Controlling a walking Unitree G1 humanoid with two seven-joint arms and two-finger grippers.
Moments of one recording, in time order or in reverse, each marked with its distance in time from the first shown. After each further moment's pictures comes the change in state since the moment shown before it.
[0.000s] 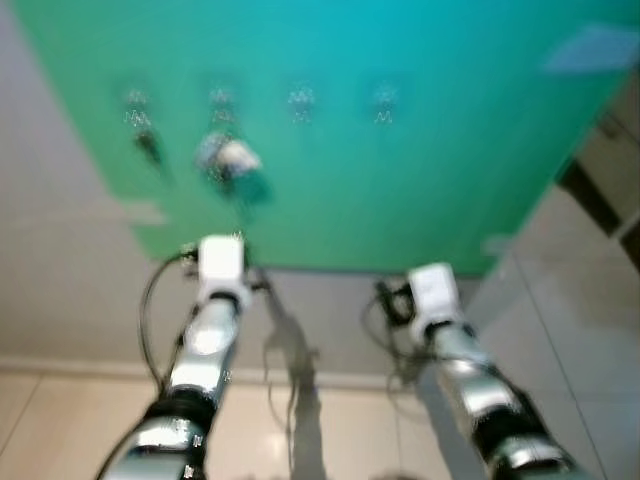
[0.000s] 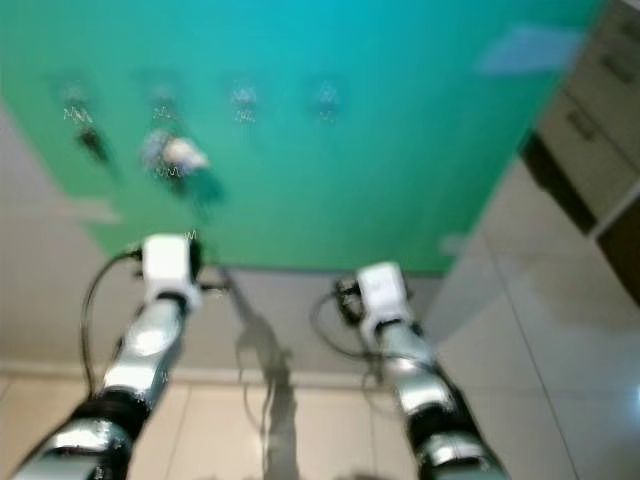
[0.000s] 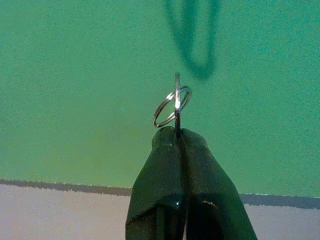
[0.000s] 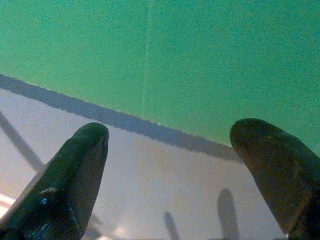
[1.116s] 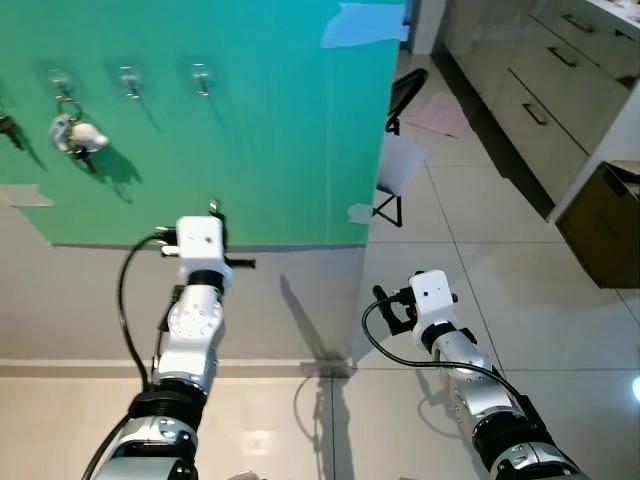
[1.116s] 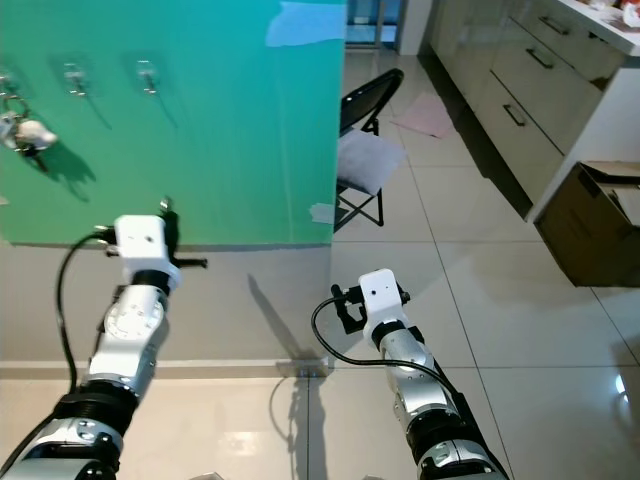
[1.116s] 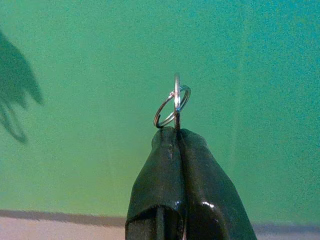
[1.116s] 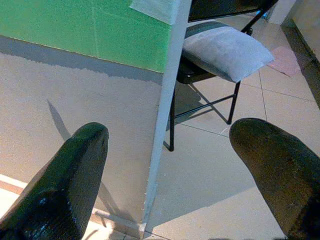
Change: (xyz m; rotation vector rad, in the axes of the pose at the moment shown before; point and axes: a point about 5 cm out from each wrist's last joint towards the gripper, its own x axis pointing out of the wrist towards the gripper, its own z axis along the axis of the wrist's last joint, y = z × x) left arm 0.005 0.018 0.040 0.016 -0.201 0.081; right arm -0.005 -0.007 -0.005 -0.005 0.012 0.002
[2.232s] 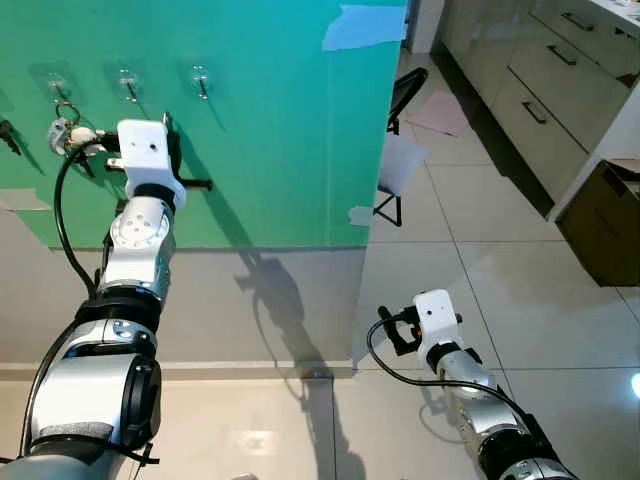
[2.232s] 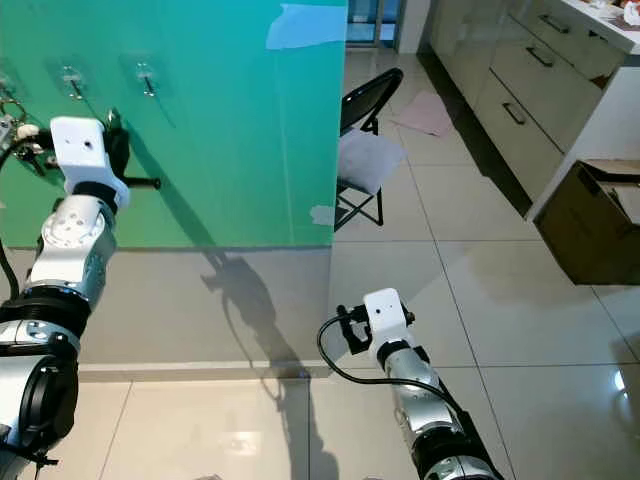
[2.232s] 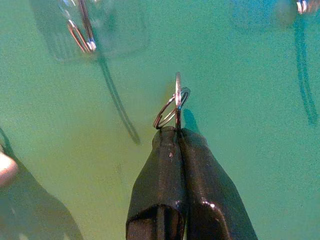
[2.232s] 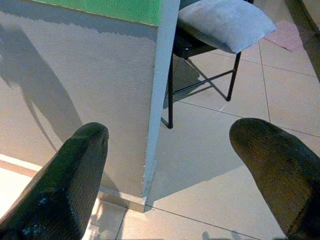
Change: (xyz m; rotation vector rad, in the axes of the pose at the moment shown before) left arm 0.067 0.050 0.072 0.061 -0.065 0.006; right arm -0.014 -0.001 -0.025 0.009 0.082 -0.009
